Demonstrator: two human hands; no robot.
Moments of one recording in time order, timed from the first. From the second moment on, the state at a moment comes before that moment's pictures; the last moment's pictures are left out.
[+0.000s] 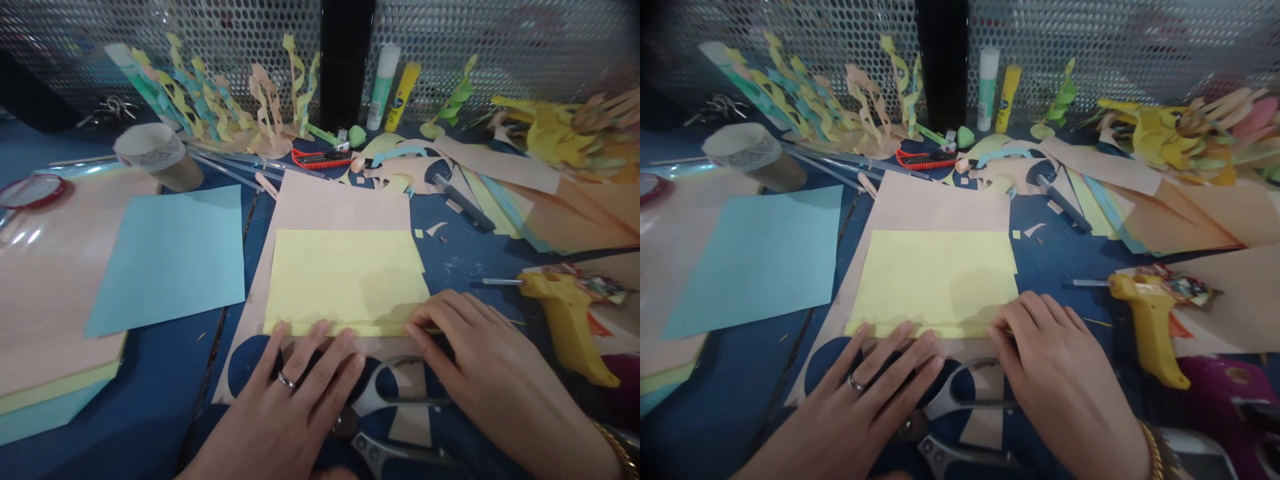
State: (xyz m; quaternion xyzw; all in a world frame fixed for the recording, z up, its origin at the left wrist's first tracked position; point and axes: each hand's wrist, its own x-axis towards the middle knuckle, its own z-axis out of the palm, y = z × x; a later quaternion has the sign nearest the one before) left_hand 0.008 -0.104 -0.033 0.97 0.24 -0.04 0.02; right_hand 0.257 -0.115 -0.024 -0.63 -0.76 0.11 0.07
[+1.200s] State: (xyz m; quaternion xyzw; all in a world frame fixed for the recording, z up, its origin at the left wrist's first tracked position) left_hand 0.012 -0.105 -0.033 0.96 0.27 0.02 -0.01; right_hand 0.249 -0.135 -0.013 -0.56 -0.80 -0.07 0.17
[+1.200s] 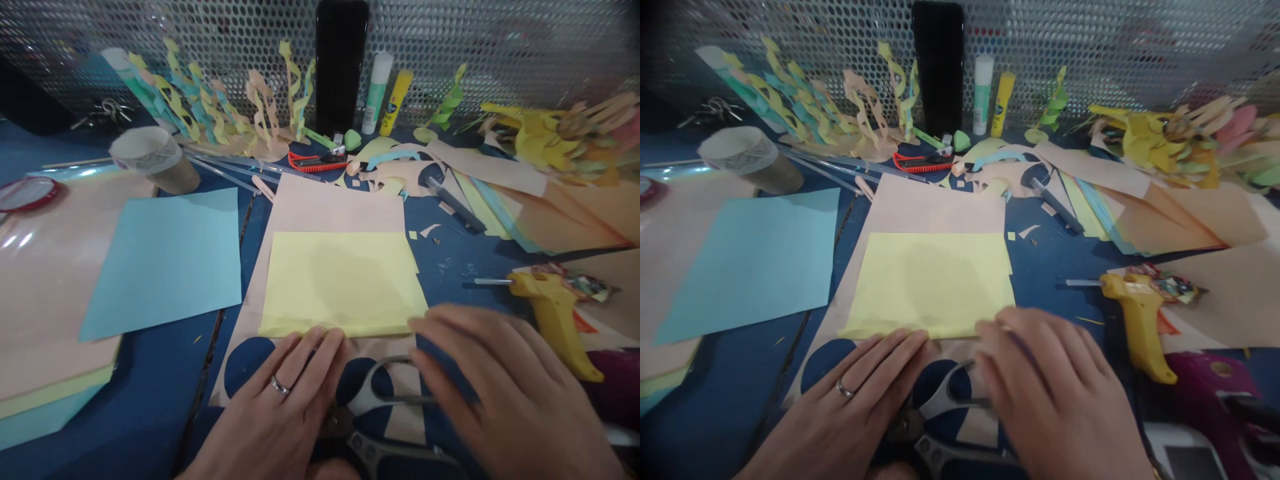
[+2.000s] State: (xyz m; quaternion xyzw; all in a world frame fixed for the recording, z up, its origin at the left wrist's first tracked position) left_hand 0.010 -0.112 -0.038 0.95 0.32 0.05 0.00; right_hand 0.220 -0.141 -0.034 -0.49 -0.86 -0.04 0.09
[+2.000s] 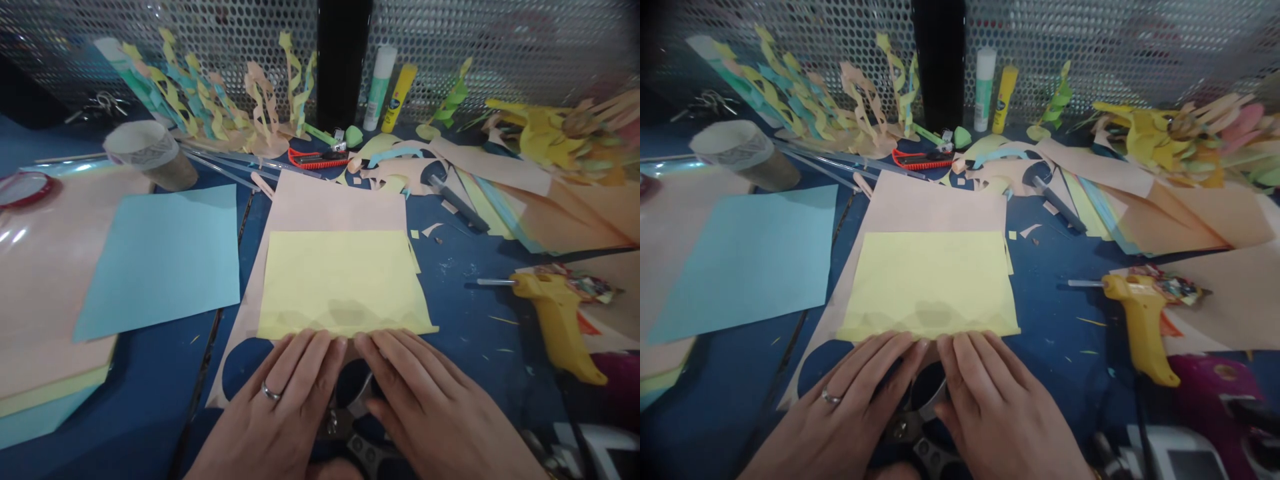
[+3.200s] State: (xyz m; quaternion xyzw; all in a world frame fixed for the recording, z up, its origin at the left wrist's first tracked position) left_hand -0.033 -0.133 -0.031 0.91 0.40 0.05 -0.04; right_hand 0.222 -0.137 -0.034 -0.47 -0.88 -0.06 0.10
